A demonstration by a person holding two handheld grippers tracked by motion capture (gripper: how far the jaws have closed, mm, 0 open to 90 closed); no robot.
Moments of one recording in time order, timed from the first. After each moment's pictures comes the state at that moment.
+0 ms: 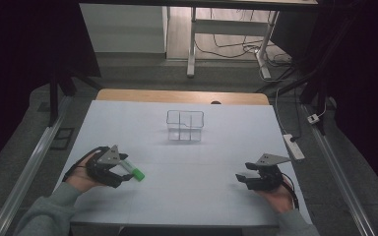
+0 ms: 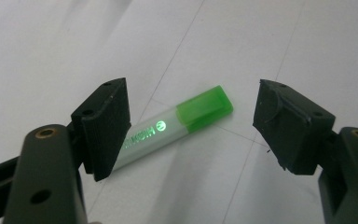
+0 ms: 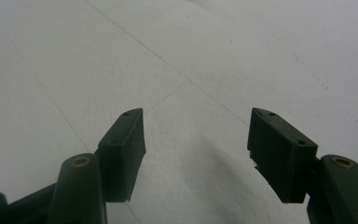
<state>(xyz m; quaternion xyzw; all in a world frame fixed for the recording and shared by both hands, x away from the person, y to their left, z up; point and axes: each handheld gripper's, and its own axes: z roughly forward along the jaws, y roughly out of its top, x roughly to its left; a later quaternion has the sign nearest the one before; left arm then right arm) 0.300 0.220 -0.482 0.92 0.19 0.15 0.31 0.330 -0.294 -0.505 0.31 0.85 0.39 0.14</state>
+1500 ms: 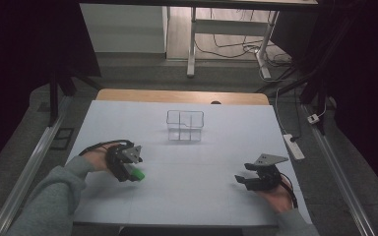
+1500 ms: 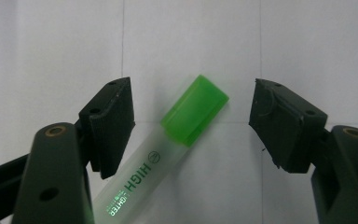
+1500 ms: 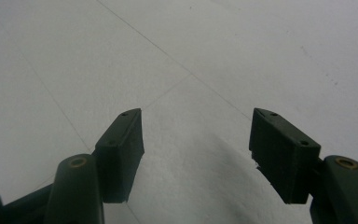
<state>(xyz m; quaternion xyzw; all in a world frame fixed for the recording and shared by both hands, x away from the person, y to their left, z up) 0.357 0.184 -0.494 0.98 0.01 0.03 0.18 0.333 -0.292 -0.509 0.31 0.86 0.38 0.14</state>
